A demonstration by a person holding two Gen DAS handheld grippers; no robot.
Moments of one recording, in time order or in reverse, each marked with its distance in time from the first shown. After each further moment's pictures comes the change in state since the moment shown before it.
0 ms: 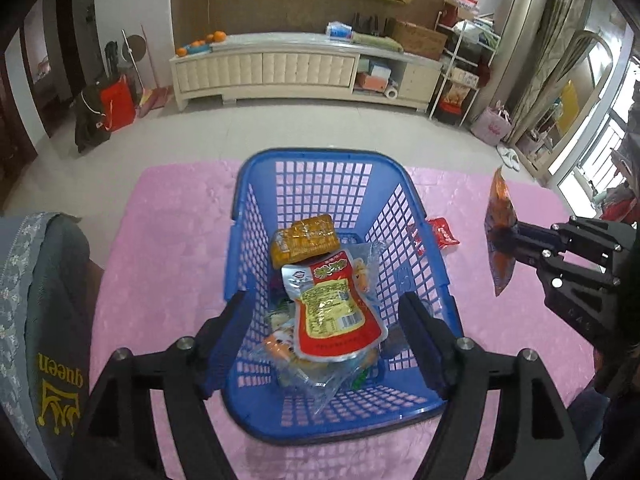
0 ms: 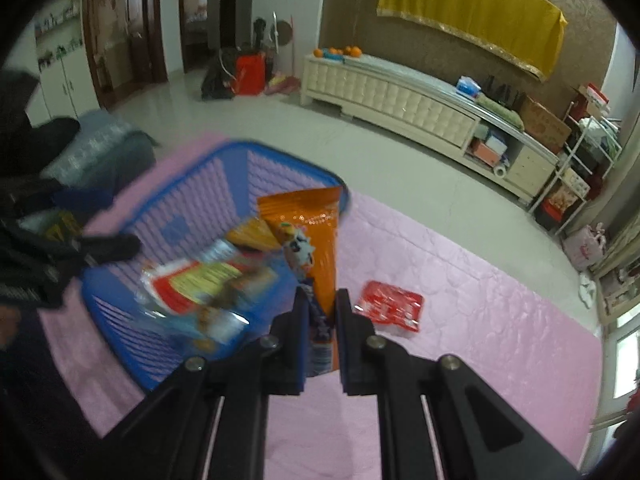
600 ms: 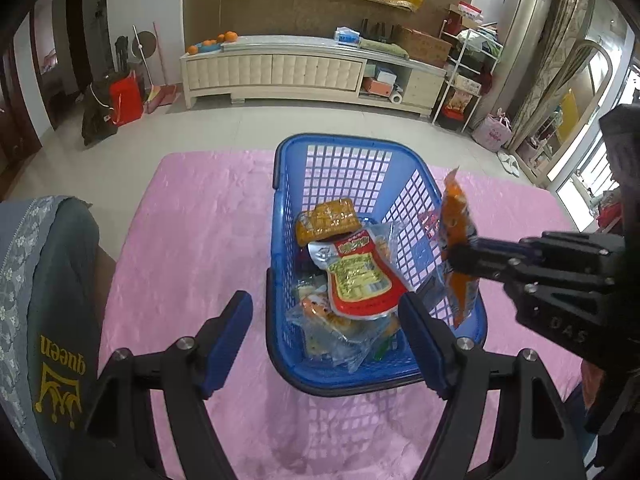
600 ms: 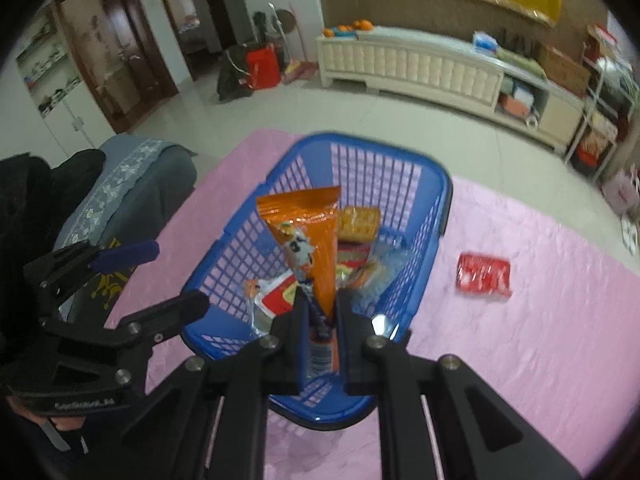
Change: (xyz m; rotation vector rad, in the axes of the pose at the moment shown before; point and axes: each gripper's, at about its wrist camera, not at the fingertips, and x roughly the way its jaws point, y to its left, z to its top) left arm -0.014 0.029 -0.036 -0.026 -0.012 -0.006; right arm 0.013 0.062 0.008 0.195 0.112 0.145
